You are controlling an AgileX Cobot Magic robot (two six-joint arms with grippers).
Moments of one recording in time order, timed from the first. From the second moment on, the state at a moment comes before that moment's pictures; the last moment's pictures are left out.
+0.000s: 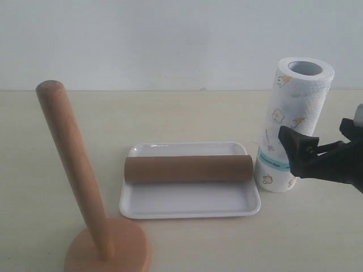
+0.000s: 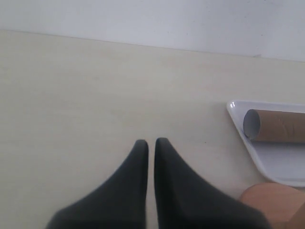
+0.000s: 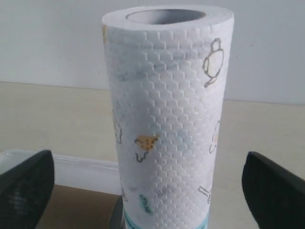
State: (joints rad) left arm -0.02 0.00 0.00 -0.12 0.36 -0.02; right arm 0.31 1.37 -0.21 -0.02 -0.92 0.09
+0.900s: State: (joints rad) left arm -0.02 0.00 0.00 -0.12 0.36 -0.02; right arm 0.31 1.70 -0.44 0.03 -1.01 0.08
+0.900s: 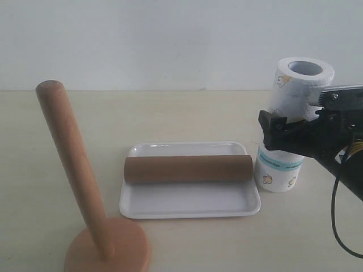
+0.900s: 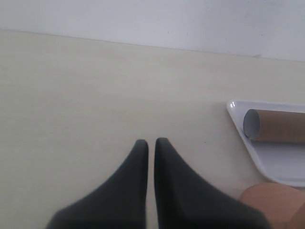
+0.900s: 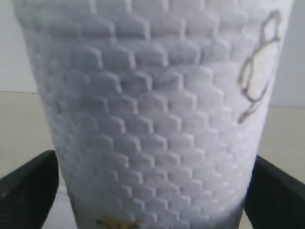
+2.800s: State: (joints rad) left arm -0.02 0.00 0.00 -0.12 0.36 -0.02; right arm 0.34 1.03 -0.81 0.04 -0.26 -0.11
